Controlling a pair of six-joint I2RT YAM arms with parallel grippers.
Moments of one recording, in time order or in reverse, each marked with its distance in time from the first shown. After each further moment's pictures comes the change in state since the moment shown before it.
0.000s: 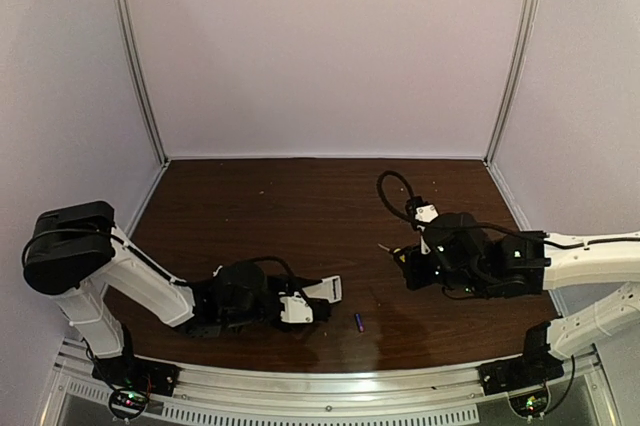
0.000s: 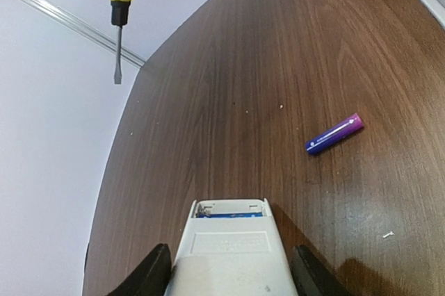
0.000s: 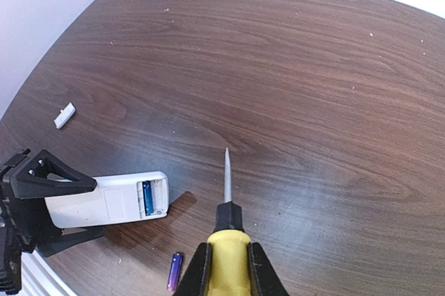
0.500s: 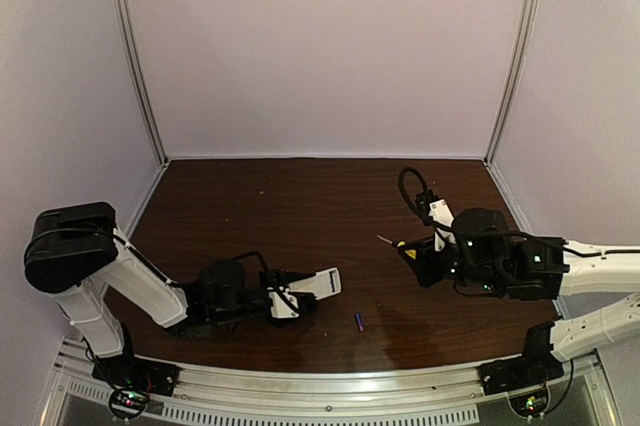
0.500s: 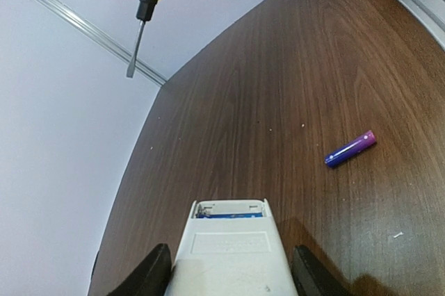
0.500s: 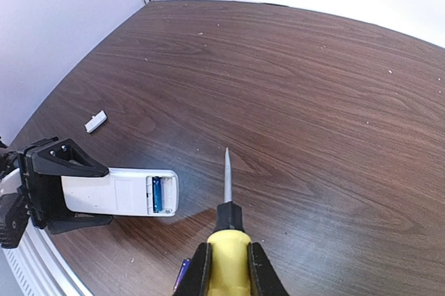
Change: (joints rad) left arm 0.051 0.001 -0.090 0.220 0.088 -0.008; right arm -0.045 -0.142 -0.089 0.118 -0.084 -0.141
